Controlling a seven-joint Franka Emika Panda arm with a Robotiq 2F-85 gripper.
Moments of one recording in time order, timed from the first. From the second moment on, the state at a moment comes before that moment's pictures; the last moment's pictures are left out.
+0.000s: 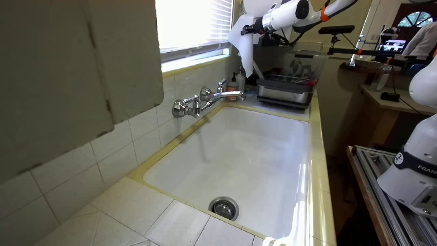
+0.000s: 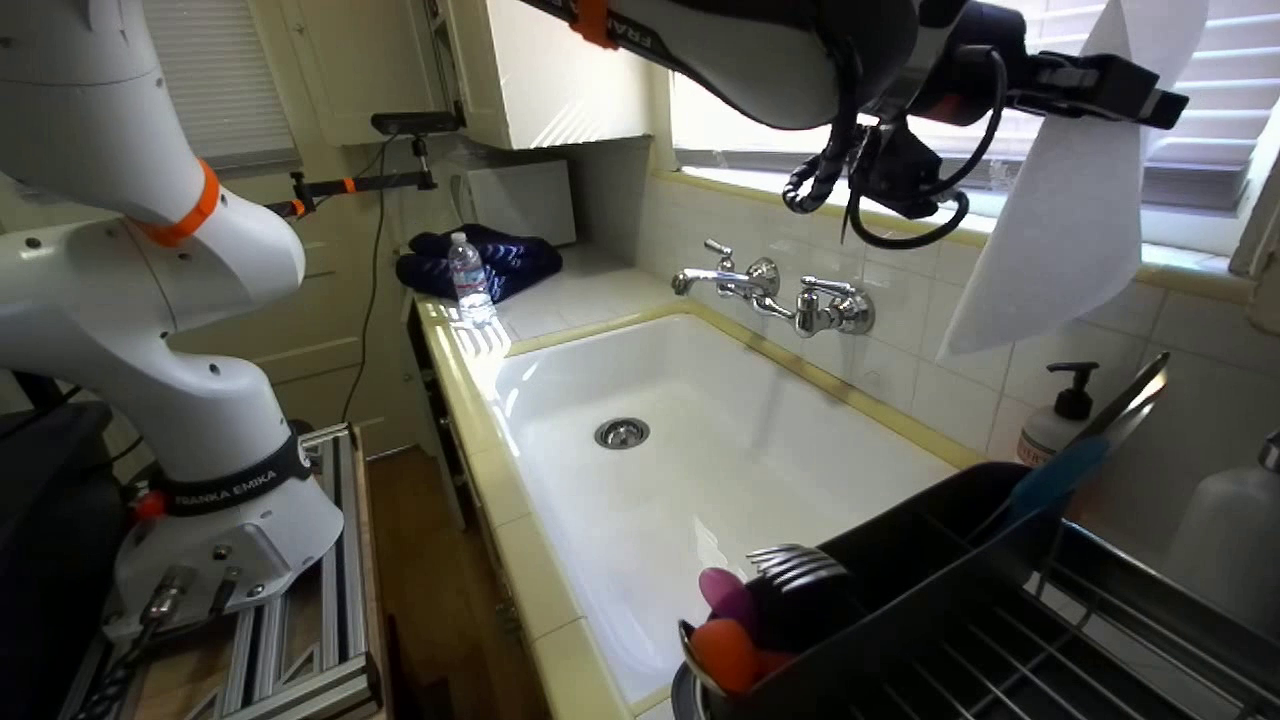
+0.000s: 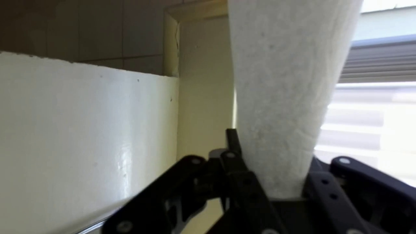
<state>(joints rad) -1.20 0.43 0.65 -1.52 -2.51 3.06 2.21</state>
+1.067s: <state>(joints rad) -1.21 0.46 0.60 -1.59 -2.22 3.06 2.20</state>
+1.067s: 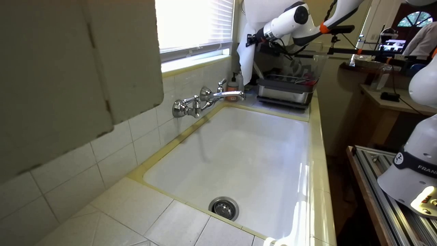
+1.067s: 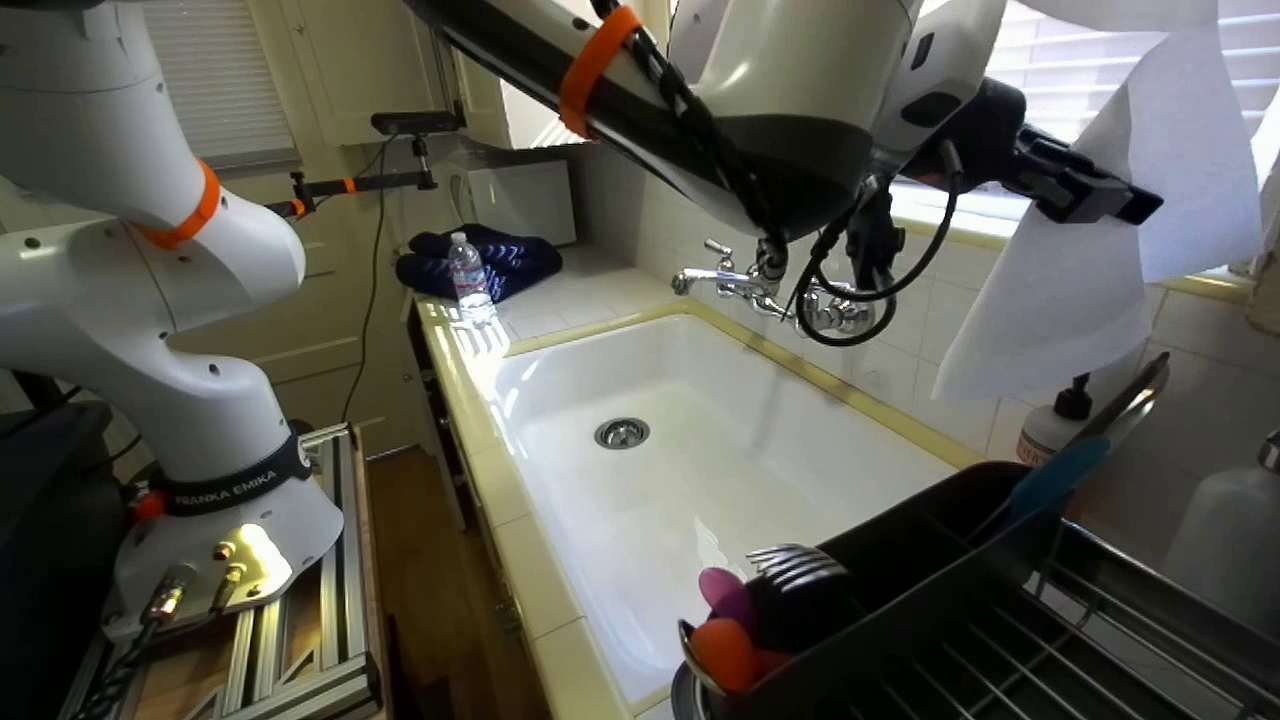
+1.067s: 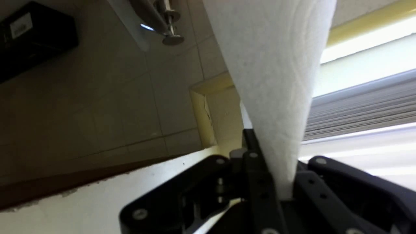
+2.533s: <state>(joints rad) -0.67 0.19 0.09 -1.97 -0.75 3.02 1.40</state>
